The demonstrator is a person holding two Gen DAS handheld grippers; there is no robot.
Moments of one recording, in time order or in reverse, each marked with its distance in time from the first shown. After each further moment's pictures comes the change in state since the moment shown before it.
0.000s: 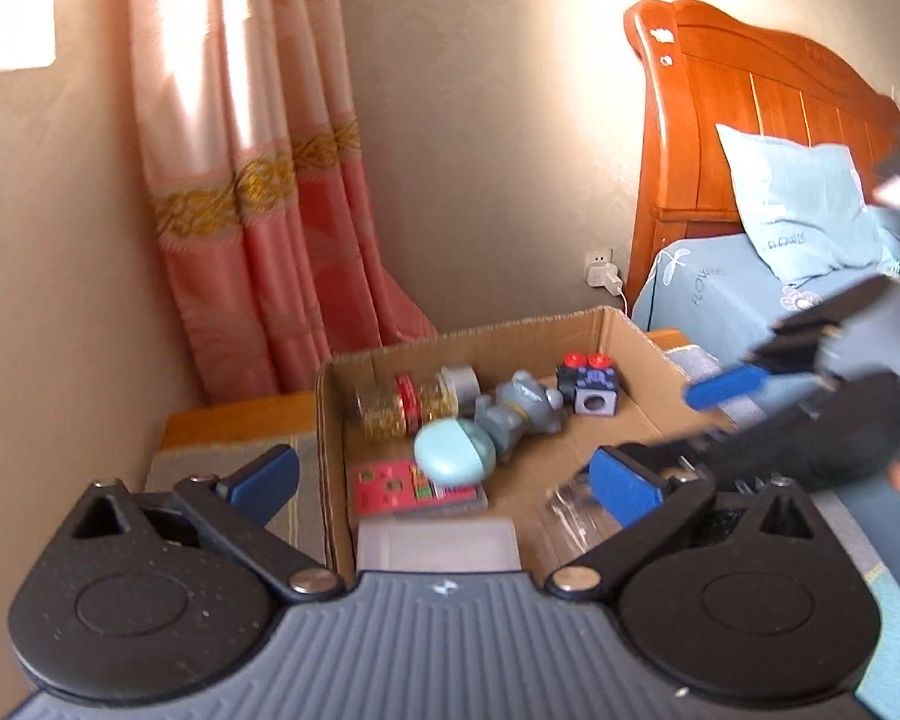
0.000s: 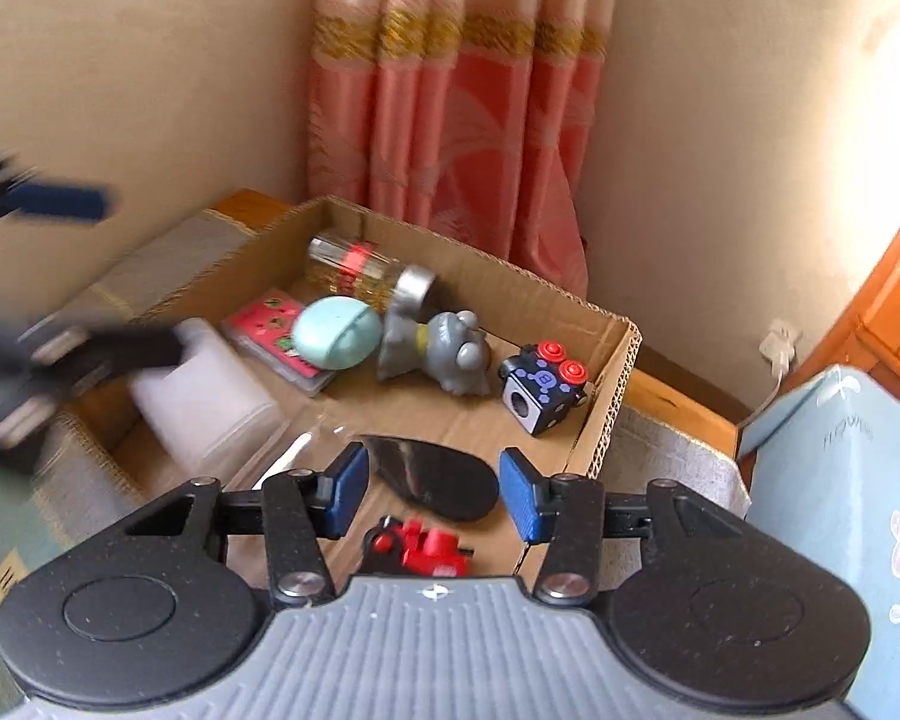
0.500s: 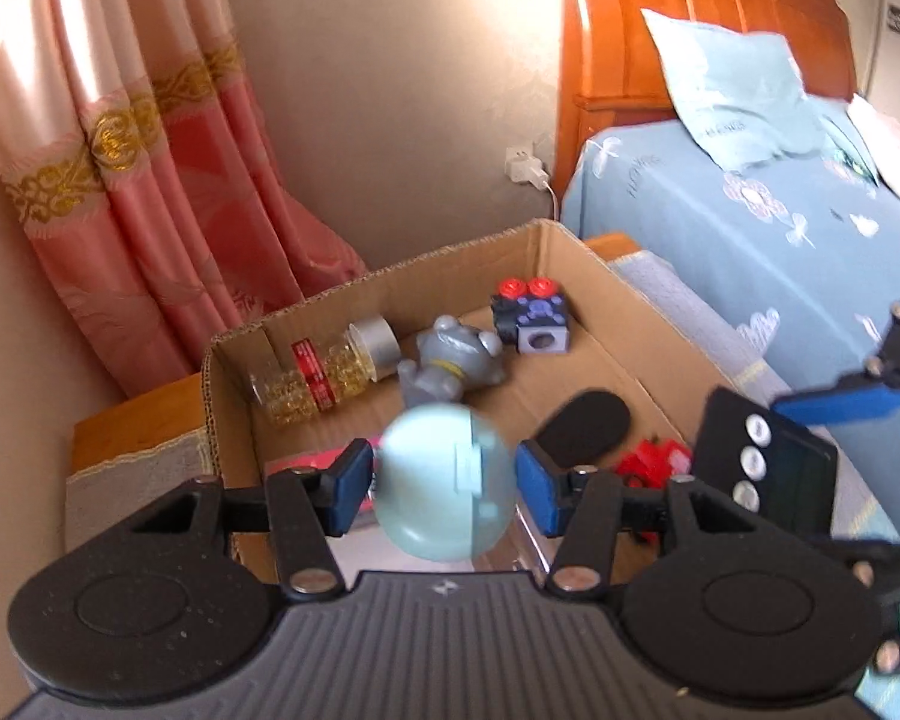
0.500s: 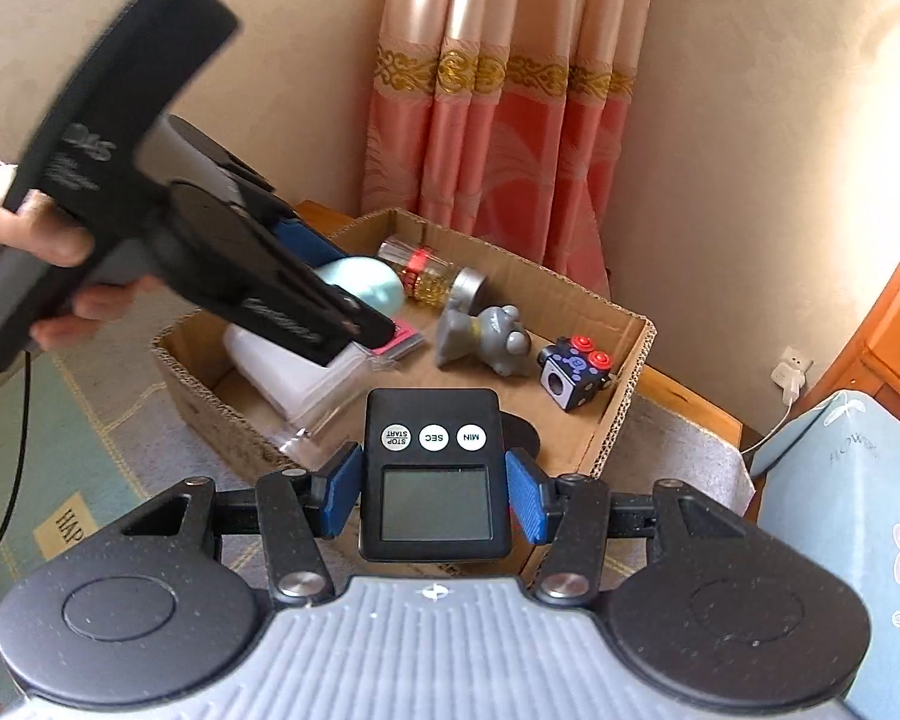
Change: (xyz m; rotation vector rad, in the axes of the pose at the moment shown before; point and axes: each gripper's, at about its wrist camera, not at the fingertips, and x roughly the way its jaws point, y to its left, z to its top) left arm 0.070 -0.020 0.030 0.138 0.206 -0.132; right arm -0.055 0.021 -0.040 -0.065 -0.083 0.043
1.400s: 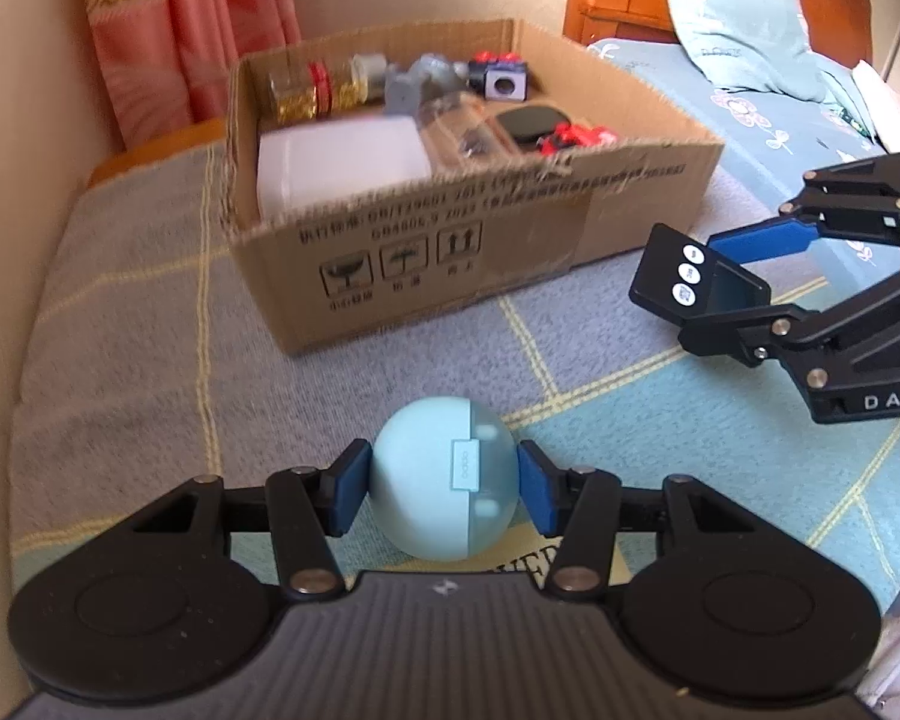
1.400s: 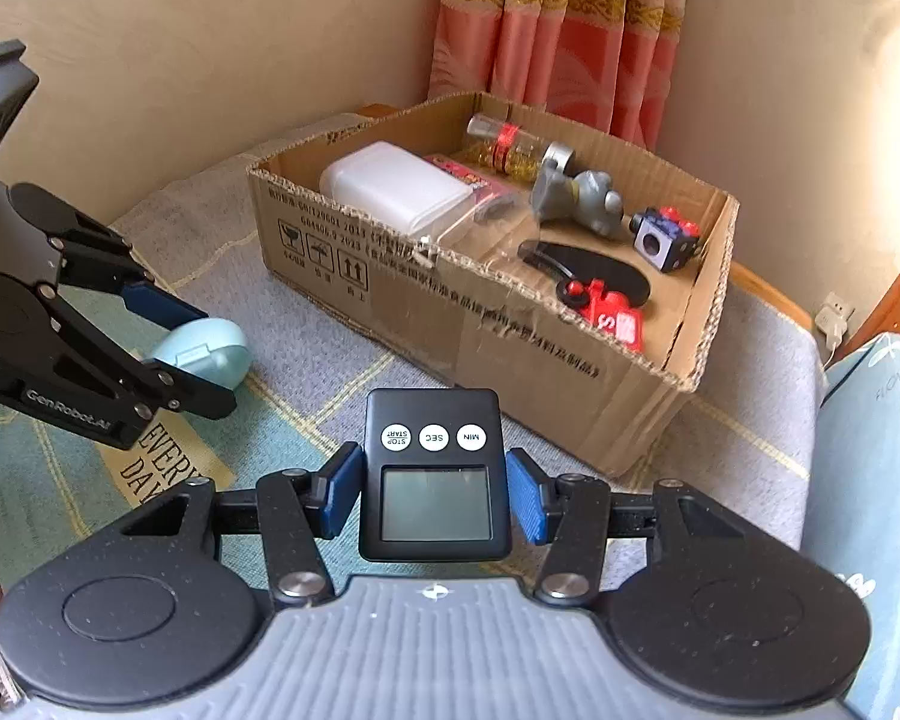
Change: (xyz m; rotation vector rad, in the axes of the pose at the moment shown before) left arm -0.058 -0.028 -0.157 -0.083 0.149 -0.026; right arm 0.008 0.048 -0.077 -0.017 0.078 0.067
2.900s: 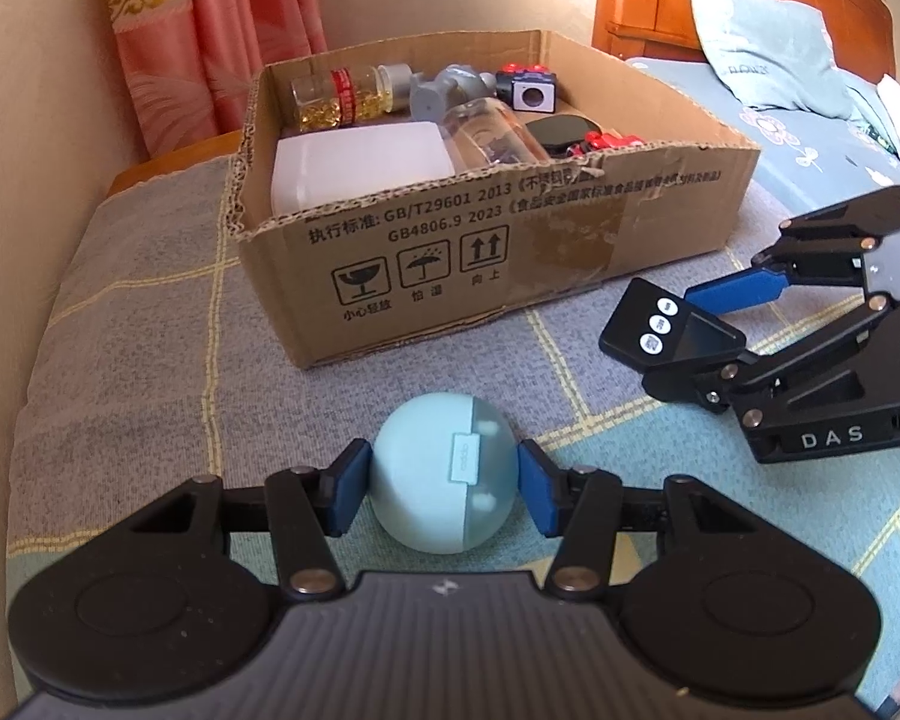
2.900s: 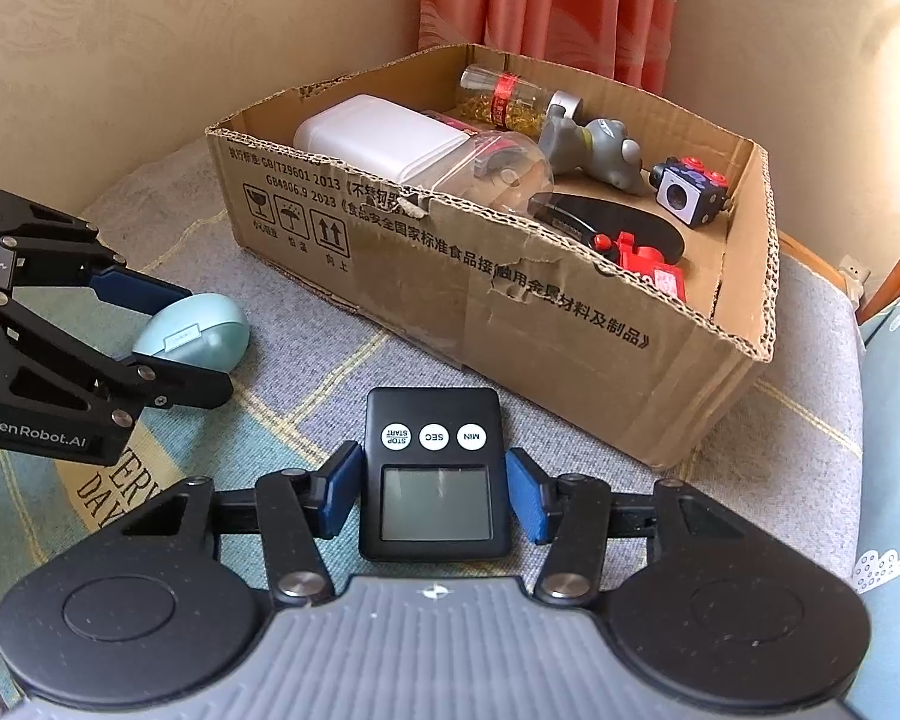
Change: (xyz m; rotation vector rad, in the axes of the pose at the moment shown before) left arm 0.018 -0.001 -0.005 -0.024 -0.043 0.059; right arm 0.046 -0.002 -0.001 0.055 0.047 0.018
